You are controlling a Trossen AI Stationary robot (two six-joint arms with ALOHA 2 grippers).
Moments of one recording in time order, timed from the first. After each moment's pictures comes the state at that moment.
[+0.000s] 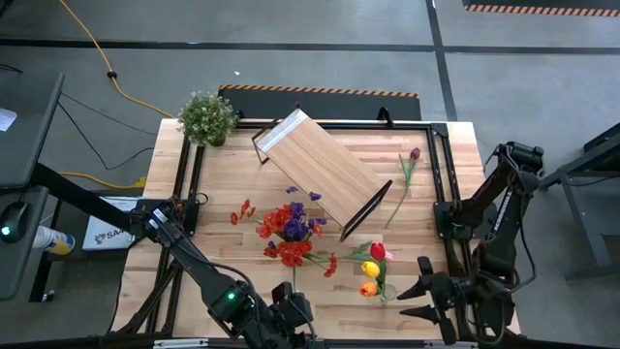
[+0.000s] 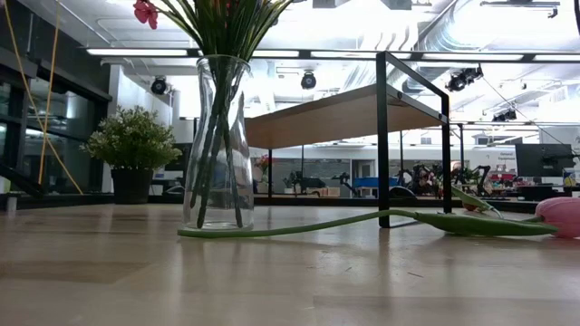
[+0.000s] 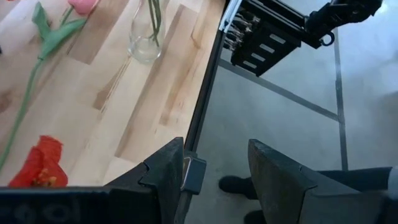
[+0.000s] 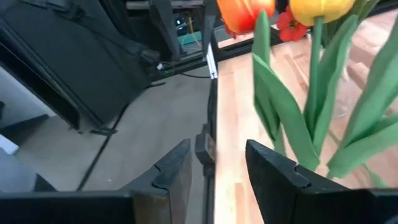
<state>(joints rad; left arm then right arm) -0.75 2.04 2.04 -0.81 -0.43 -0.98 1.19 1.29 0.88 -0.06 0.90 0.81</state>
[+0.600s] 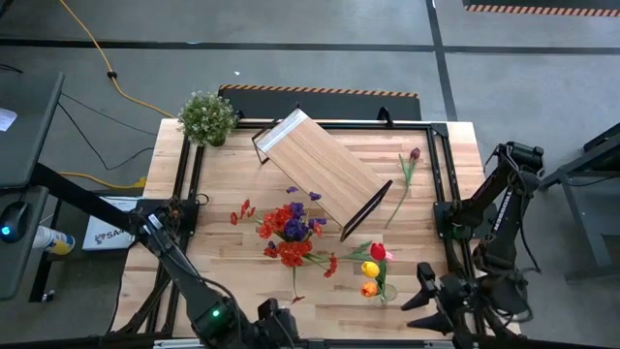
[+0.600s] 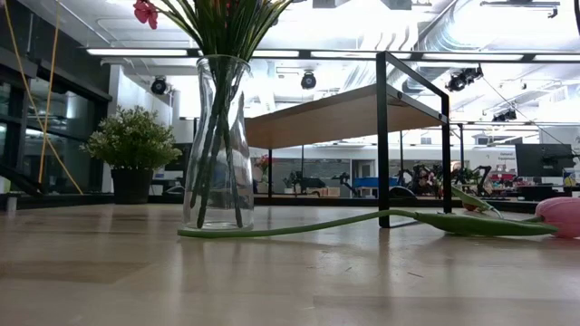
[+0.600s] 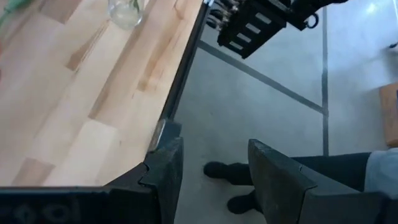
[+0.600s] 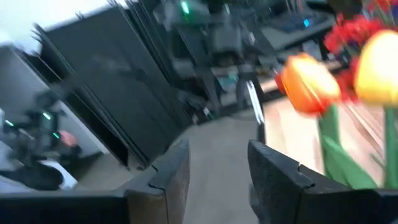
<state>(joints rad) -0.84 2.05 2.04 -0.82 -0.44 -1.10 1.19 1.29 0.88 0.36 0.88 0.56</state>
